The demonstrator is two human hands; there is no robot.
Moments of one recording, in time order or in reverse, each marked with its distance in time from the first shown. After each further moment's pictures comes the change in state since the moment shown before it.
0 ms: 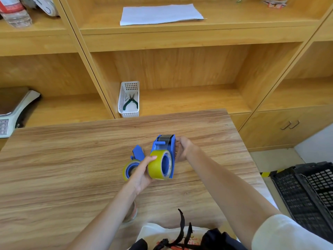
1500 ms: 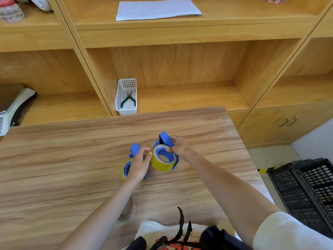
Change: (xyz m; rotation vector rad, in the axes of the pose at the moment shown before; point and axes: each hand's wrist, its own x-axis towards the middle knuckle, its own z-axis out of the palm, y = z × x) left_hand 0.029 0.000 -0.014 0.884 0.297 0.433; right_hand 0.017 0.015 -0.013 -0.839 0.105 -0.586
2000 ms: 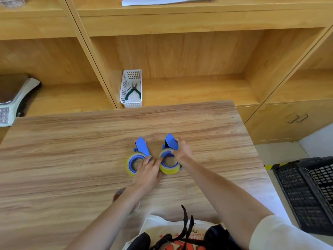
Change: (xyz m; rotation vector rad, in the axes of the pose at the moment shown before) left_hand -0.023 -0.034 0.006 1.004 -0.194 0.321; right_hand 0.007 0.037 0.039 -0.270 0.220 0.063
